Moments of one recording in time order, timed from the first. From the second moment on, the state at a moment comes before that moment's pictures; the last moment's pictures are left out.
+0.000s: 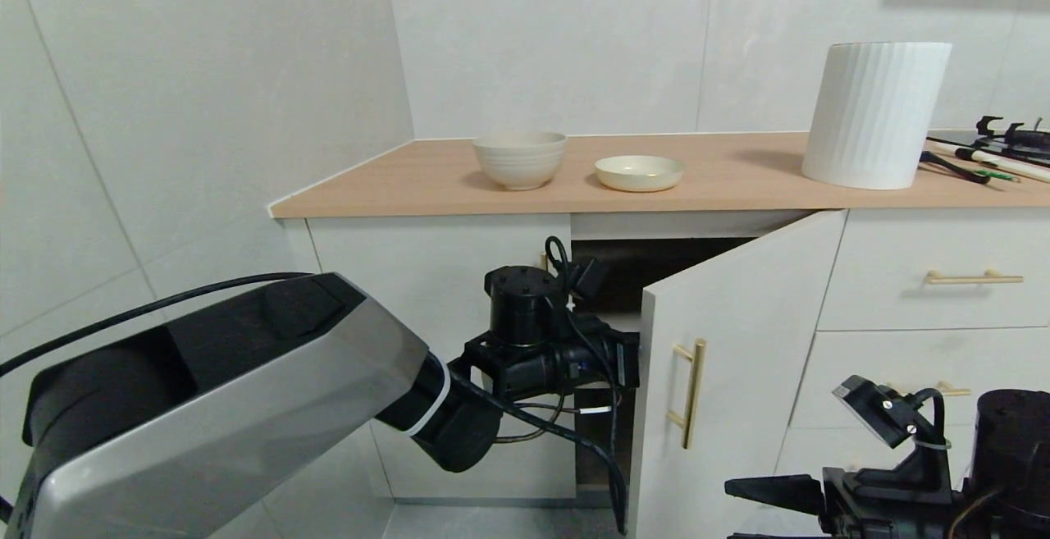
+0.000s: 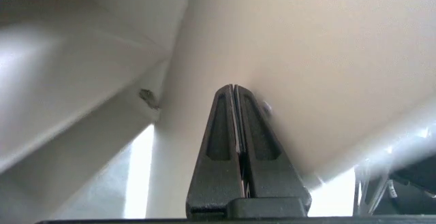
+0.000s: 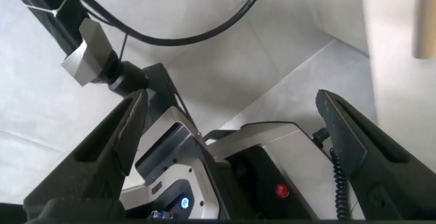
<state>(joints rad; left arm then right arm) -0.69 2.30 -1.14 -1.00 -0.49 -0.41 0.44 1.79 0.00 -1.49 0.81 0.41</state>
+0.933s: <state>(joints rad) -0.71 2.38 -1.45 -0.72 -0.49 -0.46 0.45 1.79 0.00 -1.49 0.81 0.41</state>
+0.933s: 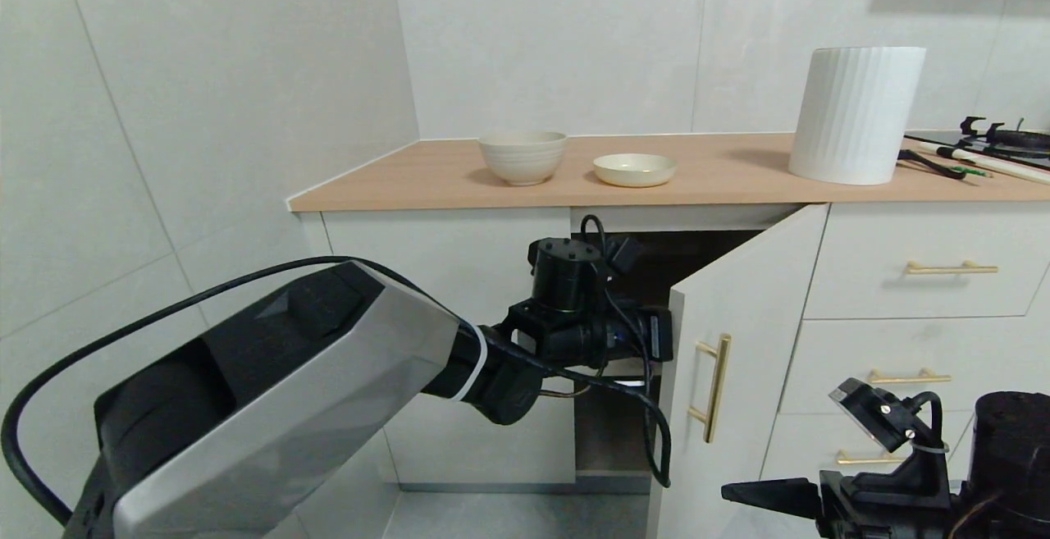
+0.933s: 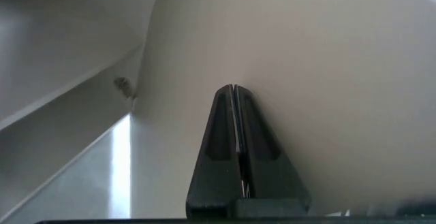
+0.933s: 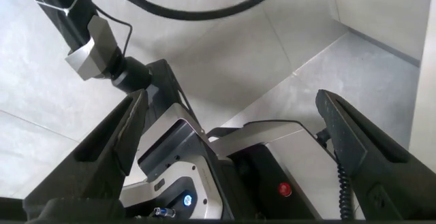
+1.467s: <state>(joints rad) -0.75 2.39 -1.47 -0.72 -0.47 -0.46 0.45 1.79 0.00 -1.49 0.81 0.41</state>
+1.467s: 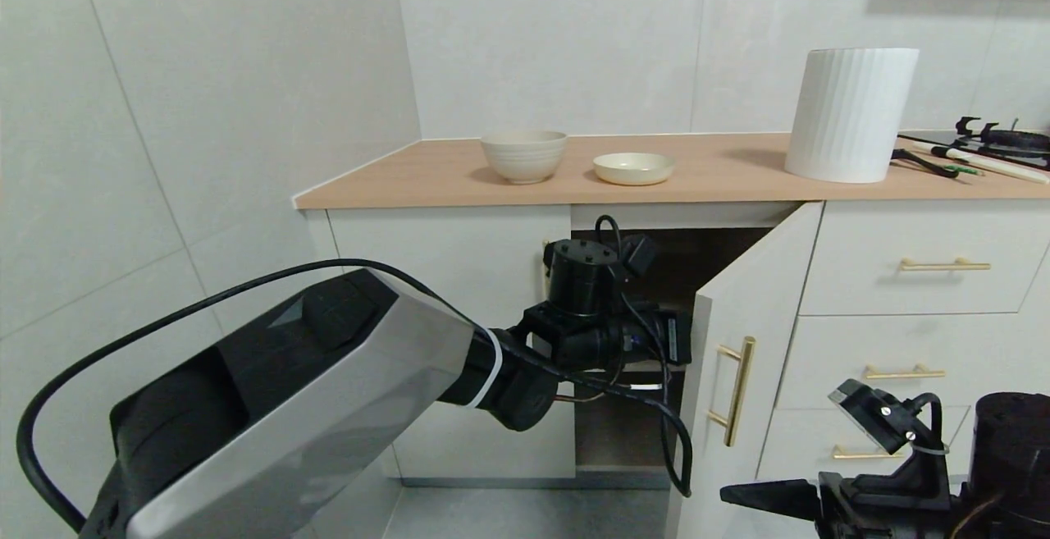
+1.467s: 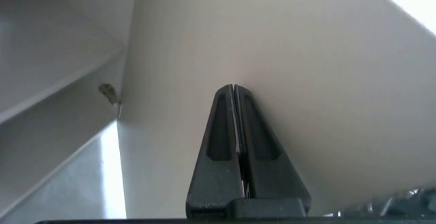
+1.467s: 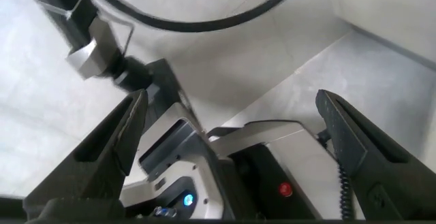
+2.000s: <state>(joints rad) -0.85 2.35 -1.42 -0.68 -0.47 -0.45 0.52 1.70 0.00 -1.42 0.81 0.41</state>
